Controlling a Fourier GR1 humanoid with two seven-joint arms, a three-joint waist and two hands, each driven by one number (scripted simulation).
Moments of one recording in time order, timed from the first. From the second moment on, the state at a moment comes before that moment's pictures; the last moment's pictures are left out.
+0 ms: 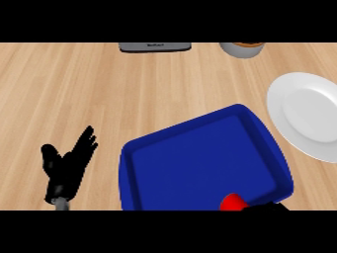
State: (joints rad) left arm 0.05 0.12 -0.08 -1.43 0.13 0.08 0.19; right arm 0.35 -0.65 0.72 -2.20 0.88 -0.55 0.30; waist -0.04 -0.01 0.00
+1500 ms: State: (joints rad) left arm -0.03 0.11 -0.09 -1.40 0.12 0.05 0.22; right arm -0.28 -0.66 -0.10 -0.92 -0.16 -0.37 -0.60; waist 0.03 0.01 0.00
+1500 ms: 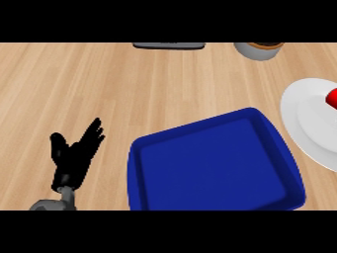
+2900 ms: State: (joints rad) left arm -0.02 0.10 -0.10 -1.40 0.10 0.04 0.20; right arm -0.65 -0.75 -0.21 -0.17 -0.15 0.14 -0.81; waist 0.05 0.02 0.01
